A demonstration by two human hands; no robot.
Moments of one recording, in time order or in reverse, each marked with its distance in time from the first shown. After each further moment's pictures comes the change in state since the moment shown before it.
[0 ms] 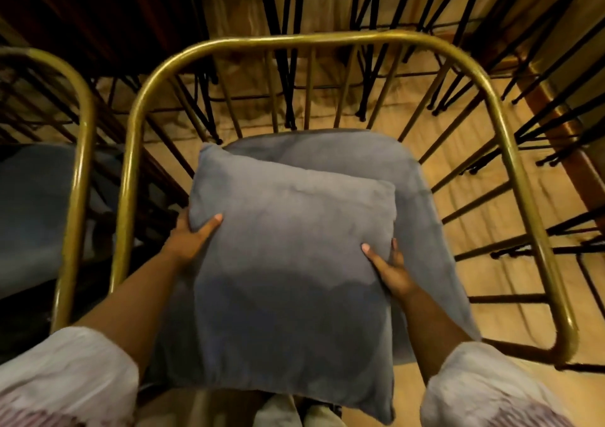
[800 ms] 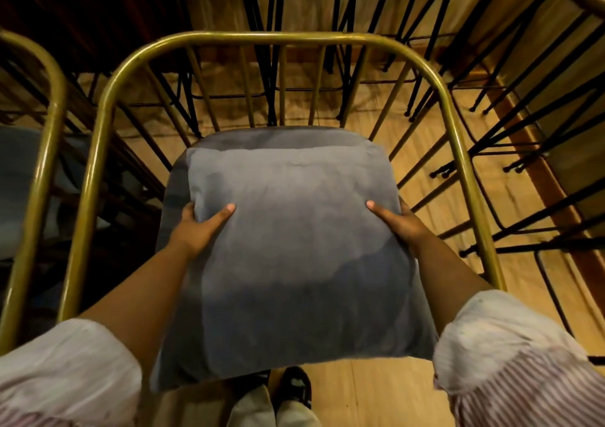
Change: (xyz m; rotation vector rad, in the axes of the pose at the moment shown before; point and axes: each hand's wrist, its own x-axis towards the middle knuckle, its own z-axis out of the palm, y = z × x) left_hand -0.052 0.014 0.067 -0.146 0.022 0.043; right_hand -0.013 -0.064 -0.098 0.011 -0.041 -0.141
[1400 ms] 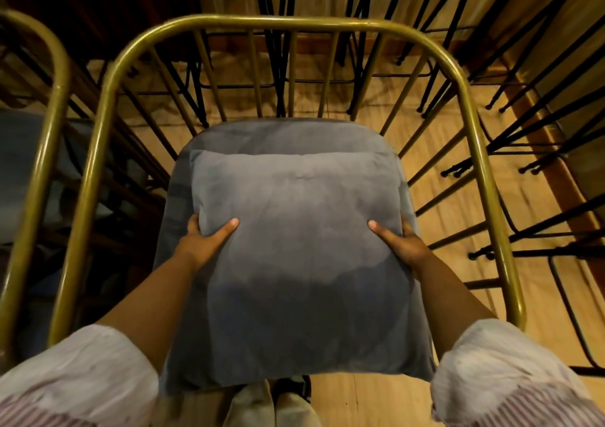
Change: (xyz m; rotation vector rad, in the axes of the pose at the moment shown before) left_hand 0.001 -0.037 0.012 0.010 -0.041 -0.108; right_hand -0.001 0.039 0.010 -0.138 -0.031 0.014
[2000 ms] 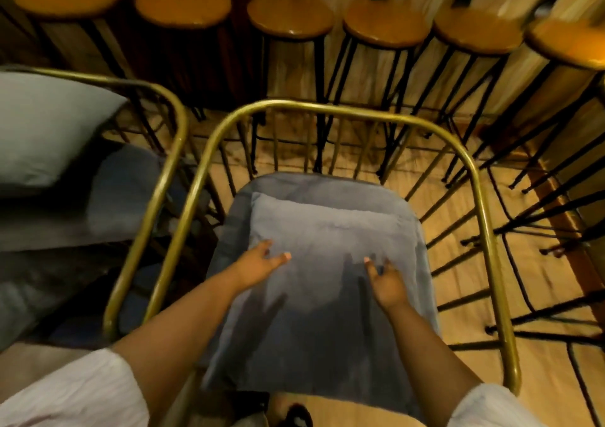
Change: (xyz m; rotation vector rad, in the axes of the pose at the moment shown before) left_hand -0.113 0.051 -0.048 0.070 -0.207 0.216; right_hand -0.069 -0.061 0.071 -0.236 0.156 -0.161
